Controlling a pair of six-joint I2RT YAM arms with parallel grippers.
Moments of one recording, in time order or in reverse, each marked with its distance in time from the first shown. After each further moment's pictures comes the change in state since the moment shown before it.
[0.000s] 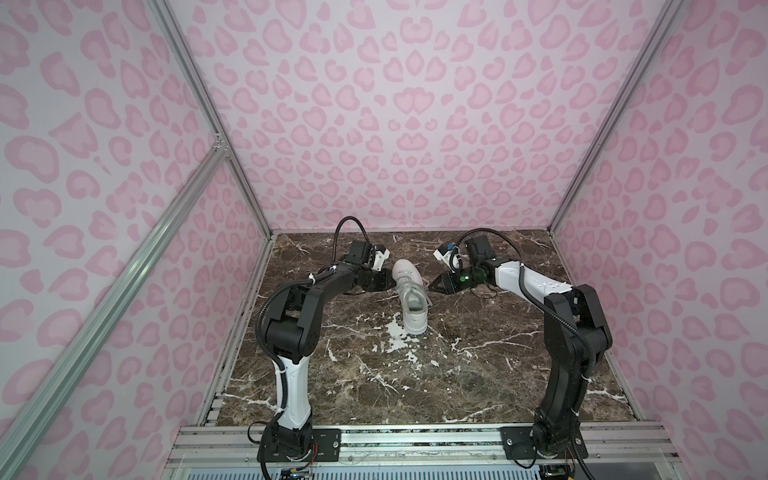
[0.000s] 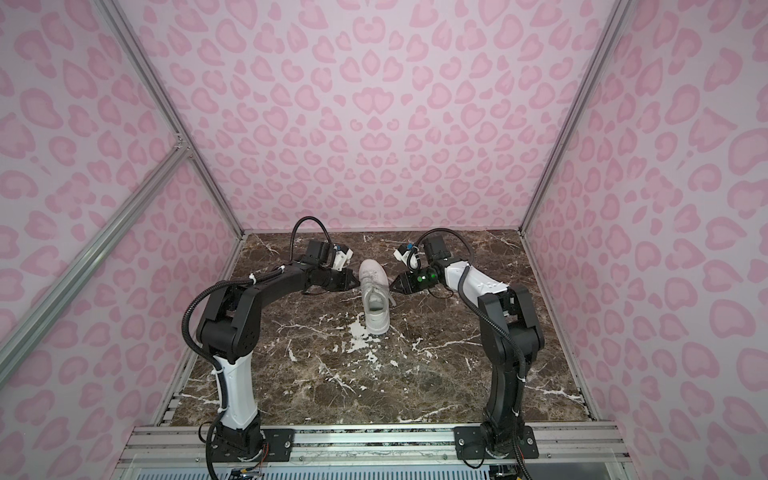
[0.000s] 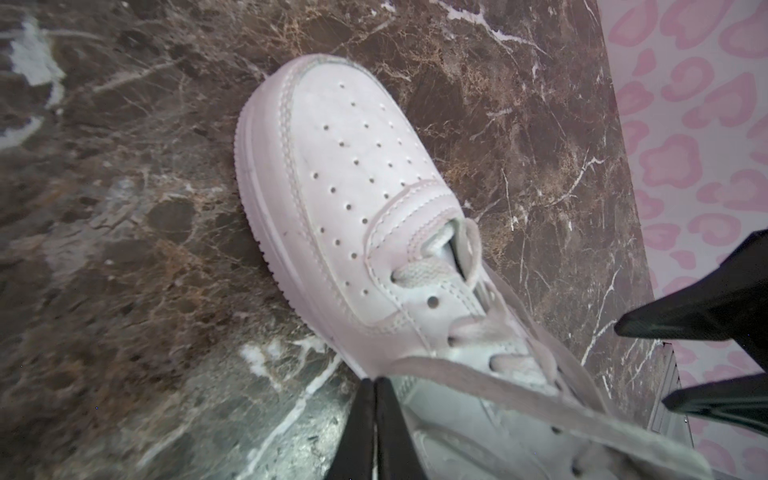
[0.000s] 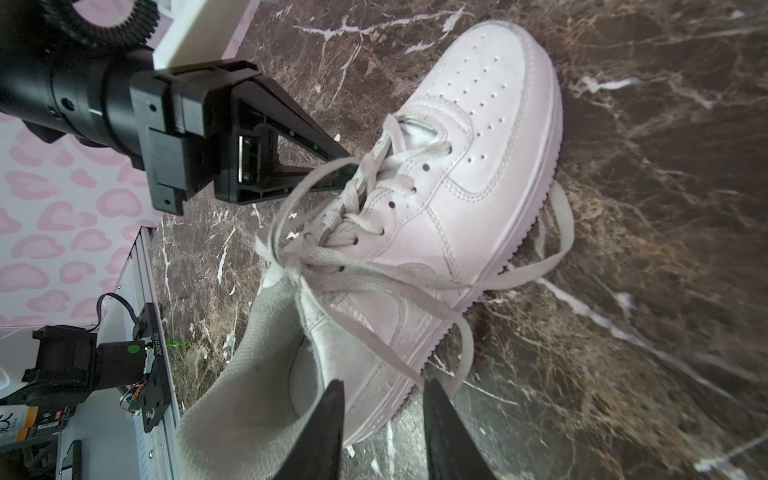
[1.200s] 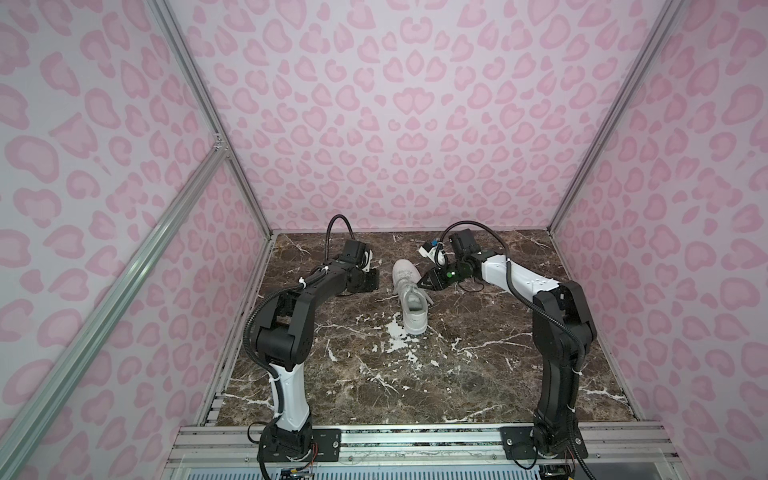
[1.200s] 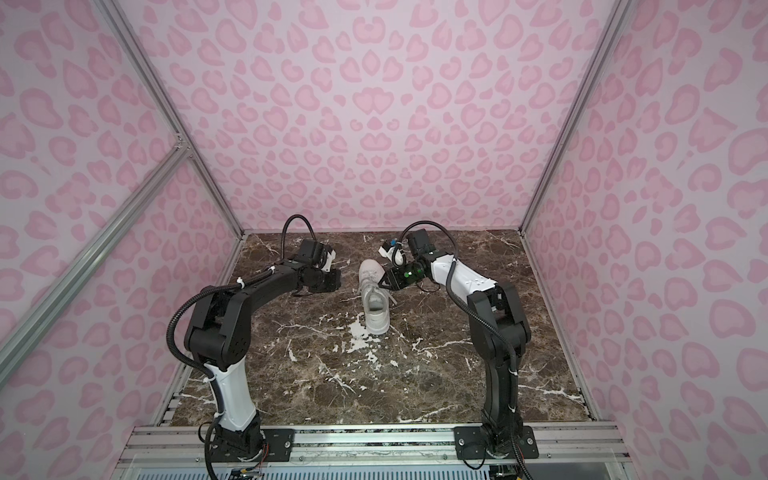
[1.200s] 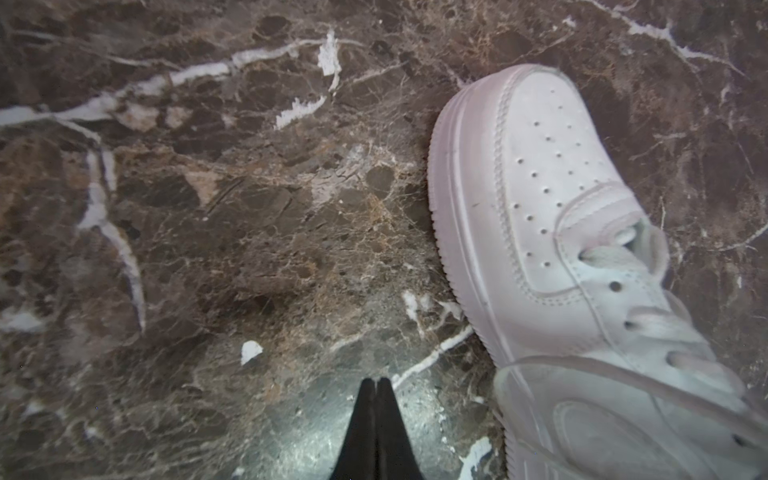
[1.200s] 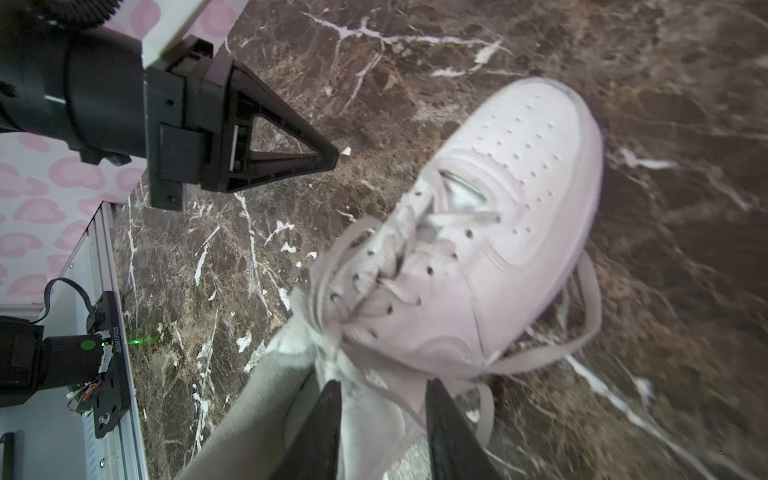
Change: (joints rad) left arm 0.021 -0.069 -0.027 -0.139 -0.305 -0.025; right arm 0.053 0.045 0.112 -0.066 0.093 -0.066
